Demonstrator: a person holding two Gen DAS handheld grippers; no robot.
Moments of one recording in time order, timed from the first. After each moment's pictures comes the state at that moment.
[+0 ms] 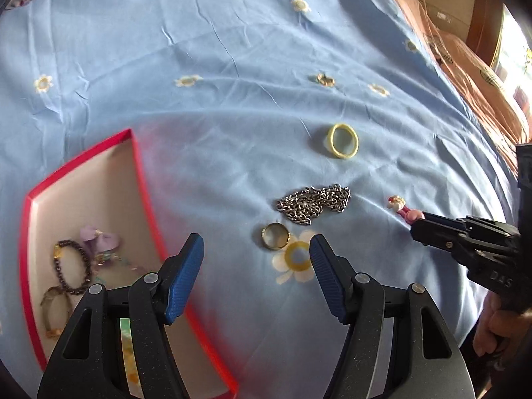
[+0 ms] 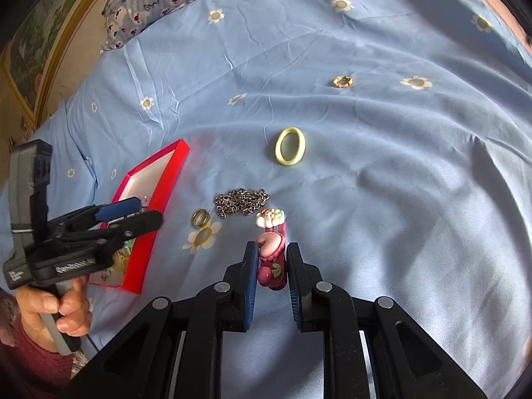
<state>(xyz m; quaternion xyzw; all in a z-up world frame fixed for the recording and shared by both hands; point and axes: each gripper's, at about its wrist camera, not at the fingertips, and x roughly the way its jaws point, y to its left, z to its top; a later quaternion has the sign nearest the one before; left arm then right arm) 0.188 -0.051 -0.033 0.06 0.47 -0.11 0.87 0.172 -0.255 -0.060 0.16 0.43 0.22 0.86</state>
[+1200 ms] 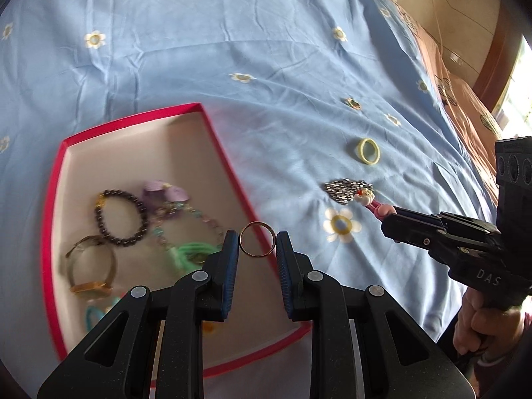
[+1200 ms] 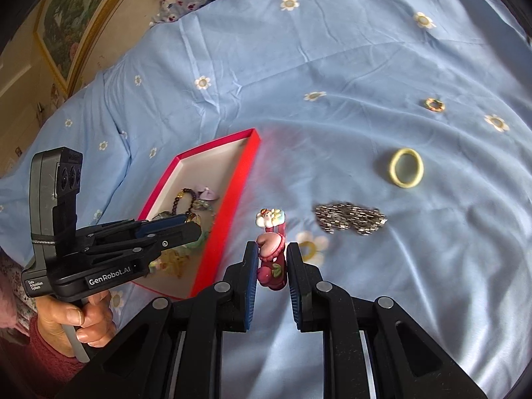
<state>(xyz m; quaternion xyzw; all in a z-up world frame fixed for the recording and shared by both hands) 0.144 0.043 -0.011 -0.03 0.45 -0.09 0.89 0.175 -0.163 -0.028 0.11 0.41 0.30 0.85</state>
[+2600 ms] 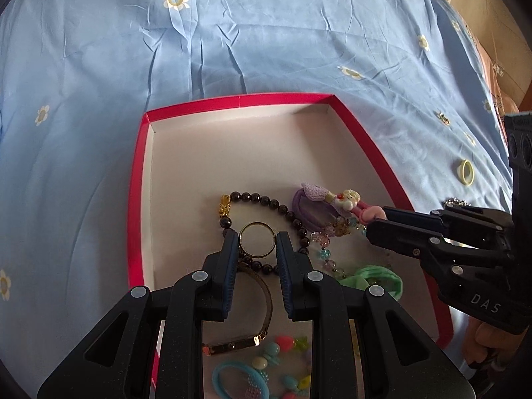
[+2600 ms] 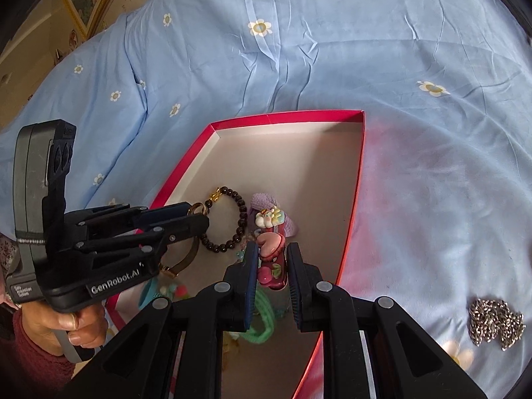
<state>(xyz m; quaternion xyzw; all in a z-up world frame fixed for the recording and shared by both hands) 0.188 0.147 -0.047 -0.03 0.48 0.00 0.88 0.243 -0.007 -0.049 0.03 0.44 0.36 0.82</state>
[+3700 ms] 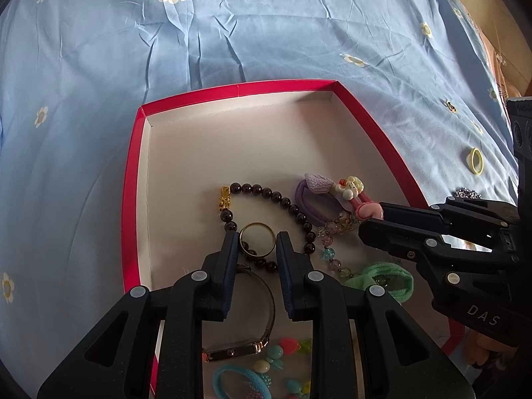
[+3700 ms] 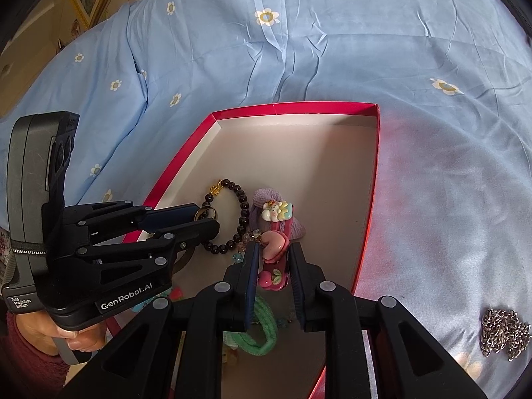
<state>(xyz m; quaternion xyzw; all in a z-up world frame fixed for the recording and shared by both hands) 0.193 0.144 -0.054 -0.01 0.49 0.01 0.87 0.244 0.007 -0.055 0.01 0.45 0.37 0.81</state>
